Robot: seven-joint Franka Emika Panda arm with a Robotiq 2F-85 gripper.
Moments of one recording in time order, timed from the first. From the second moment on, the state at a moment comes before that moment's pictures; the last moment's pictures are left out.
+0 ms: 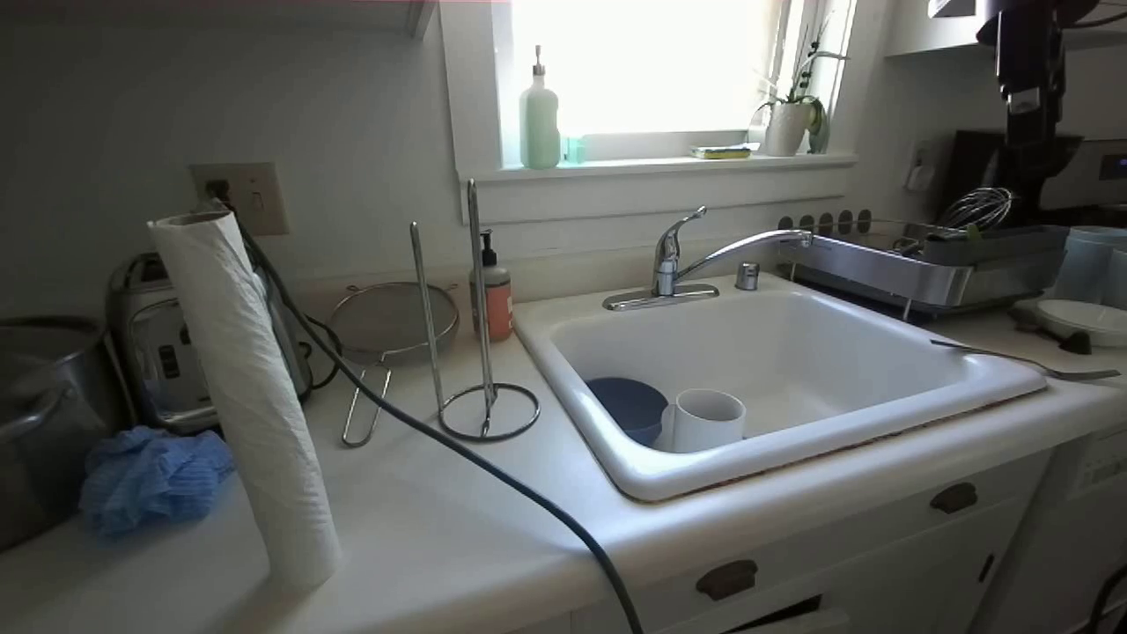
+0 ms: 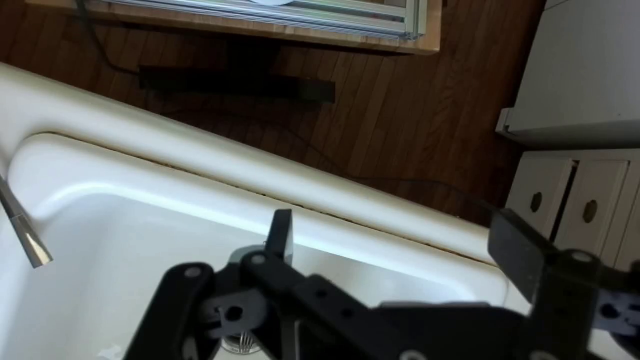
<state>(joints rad) 0.03 -0.53 -0.11 -2.25 0.14 1.43 -0.11</state>
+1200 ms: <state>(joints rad) -0.11 -0.14 -0.02 -2.24 -0.30 1.80 0.42</state>
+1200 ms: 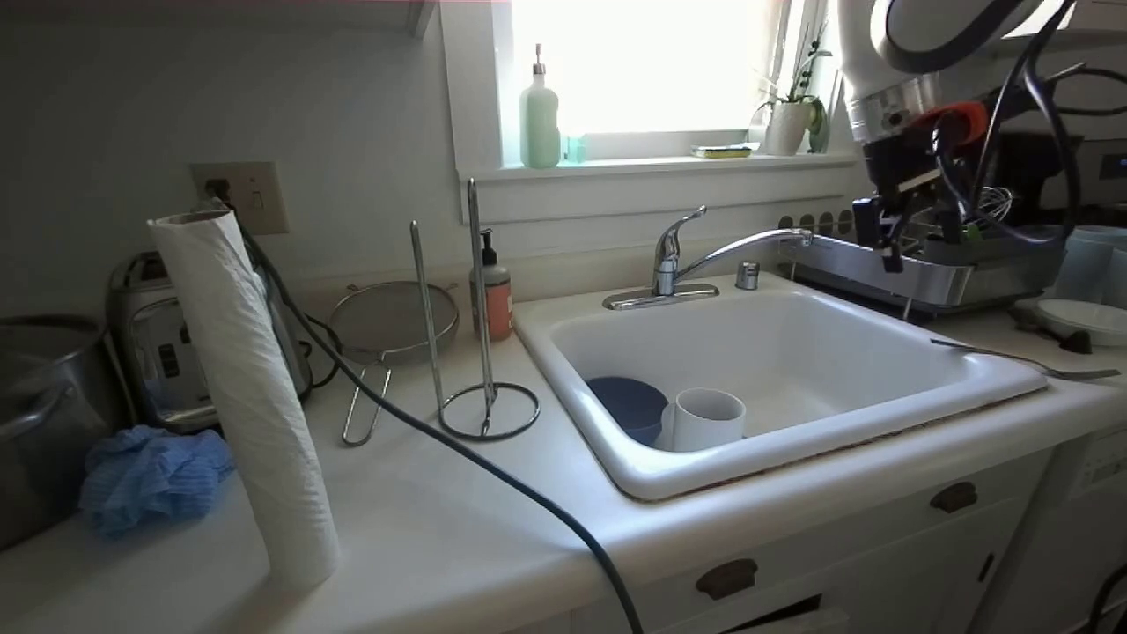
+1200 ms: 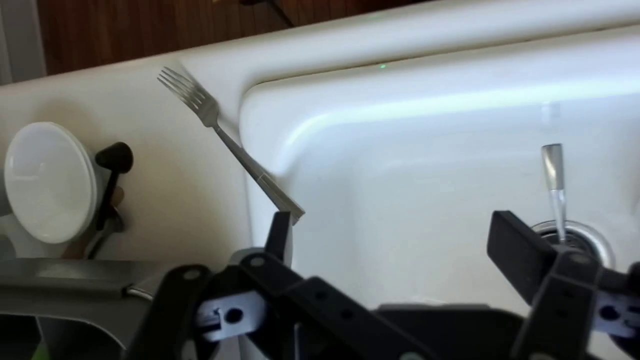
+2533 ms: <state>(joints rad) -0.11 0.23 -0.12 -2.15 -0.44 1.81 0.86</state>
